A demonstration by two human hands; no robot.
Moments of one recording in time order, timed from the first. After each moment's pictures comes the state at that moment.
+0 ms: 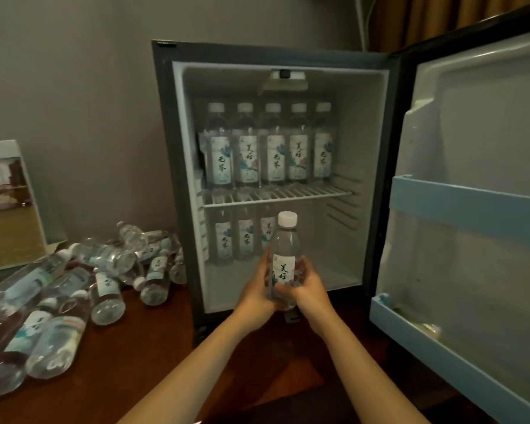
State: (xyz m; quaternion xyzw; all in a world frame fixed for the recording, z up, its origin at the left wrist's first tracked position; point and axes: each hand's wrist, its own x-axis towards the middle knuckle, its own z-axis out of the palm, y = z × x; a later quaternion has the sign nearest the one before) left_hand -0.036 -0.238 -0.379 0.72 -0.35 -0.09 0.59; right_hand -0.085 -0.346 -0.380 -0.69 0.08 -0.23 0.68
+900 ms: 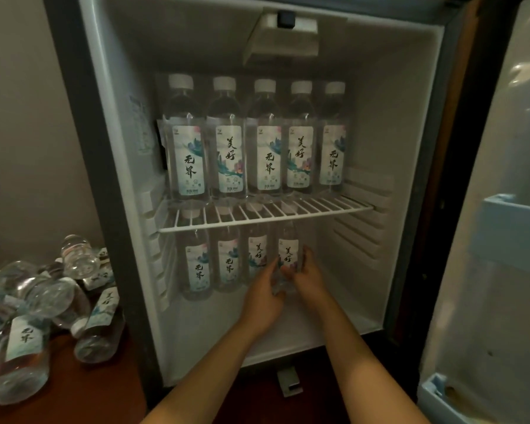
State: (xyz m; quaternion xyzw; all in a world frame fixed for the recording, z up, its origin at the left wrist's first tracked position) left_hand 0.083 -0.332 -0.397 0.77 -0.35 0.01 0.53; right_hand 0.069 -0.448 -0.389 -0.71 0.10 -0.29 0.63
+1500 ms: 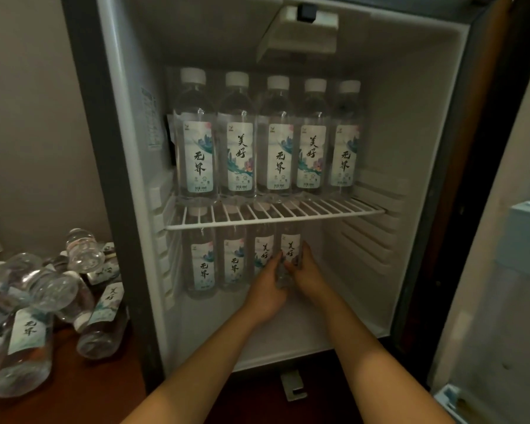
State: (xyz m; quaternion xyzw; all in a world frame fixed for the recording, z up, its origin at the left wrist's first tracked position) left_hand 0.095 -0.333 -0.383 0.77 -0.35 -0.04 0.53; right_hand 0.092 -0.452 -0.386 -0.77 0.09 -0.25 0.58
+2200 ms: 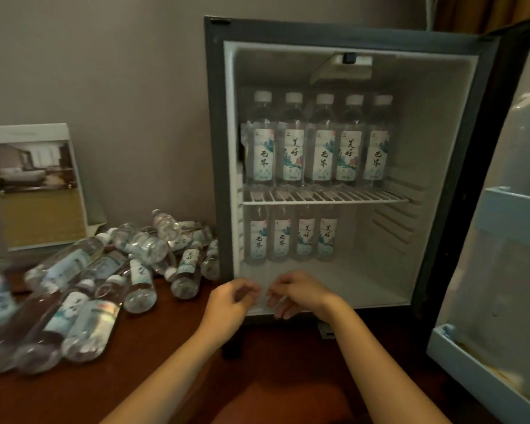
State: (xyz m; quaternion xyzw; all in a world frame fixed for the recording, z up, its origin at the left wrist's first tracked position) left_hand 0.009 -0.153 -0.393 0.80 -0.23 0.06 0.55; right_hand -0.026 -0.317 -0.352 -0.83 0.03 0.07 0.56
